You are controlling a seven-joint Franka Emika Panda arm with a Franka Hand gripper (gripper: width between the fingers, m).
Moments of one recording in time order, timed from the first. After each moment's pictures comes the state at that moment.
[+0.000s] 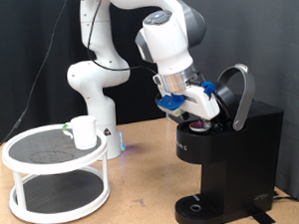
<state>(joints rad) 0.25 -0.06 -0.15 -2.26 0.47 2.22 2.11</state>
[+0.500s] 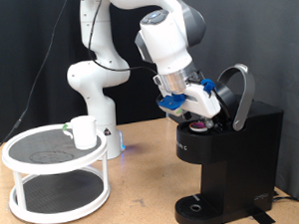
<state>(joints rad) 0.25 -0.07 -0.15 -2.26 0.52 2.24 2.06</state>
